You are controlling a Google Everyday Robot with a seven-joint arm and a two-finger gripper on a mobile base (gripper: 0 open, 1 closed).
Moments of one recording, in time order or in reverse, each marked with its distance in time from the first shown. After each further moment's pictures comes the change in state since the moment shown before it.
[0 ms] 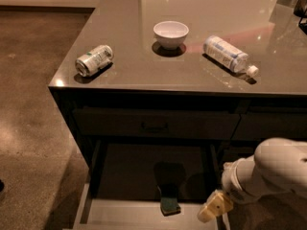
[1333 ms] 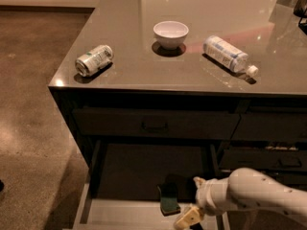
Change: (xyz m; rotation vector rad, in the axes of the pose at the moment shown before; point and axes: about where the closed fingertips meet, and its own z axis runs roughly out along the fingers) arm -0.003 0.021 0.141 -0.136 -0.189 -0.064
